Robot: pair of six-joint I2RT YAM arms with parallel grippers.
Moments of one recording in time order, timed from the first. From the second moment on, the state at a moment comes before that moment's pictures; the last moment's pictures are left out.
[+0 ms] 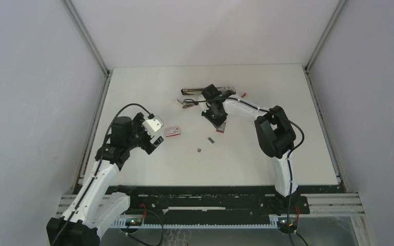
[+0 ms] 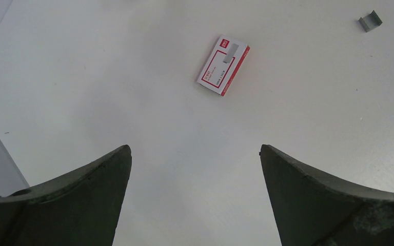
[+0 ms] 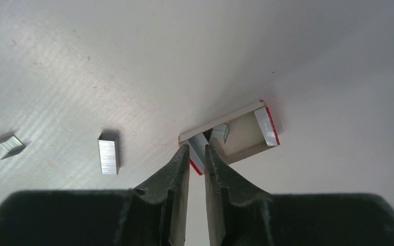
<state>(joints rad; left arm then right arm) -0.19 0.82 0.63 -0.43 0.31 0.64 0.62 2.09 1.64 -0.80 -0.03 -0.24</state>
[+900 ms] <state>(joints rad) -0.19 0.82 0.63 -0.43 0.31 0.64 0.65 2.09 1.60 -0.78 0.04 -0.34</state>
